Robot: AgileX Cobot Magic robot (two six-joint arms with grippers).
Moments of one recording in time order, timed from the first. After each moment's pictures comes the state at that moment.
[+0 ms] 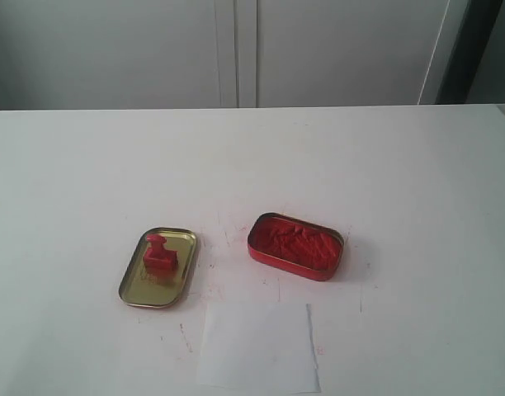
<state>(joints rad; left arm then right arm) -0.03 0.00 0.02 -0.07 0.27 0.13 0.05 0.00 -0.01 0.00 0.36 0.20</state>
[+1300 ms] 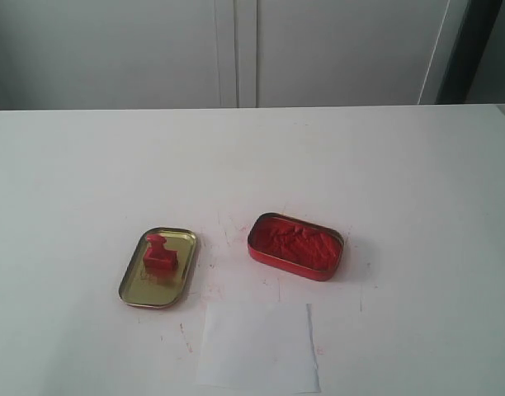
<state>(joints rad) -0.03 0.20 -0.29 -0.07 0.48 0.09 0.05 0.00 -0.01 0.00 0.36 0.20</state>
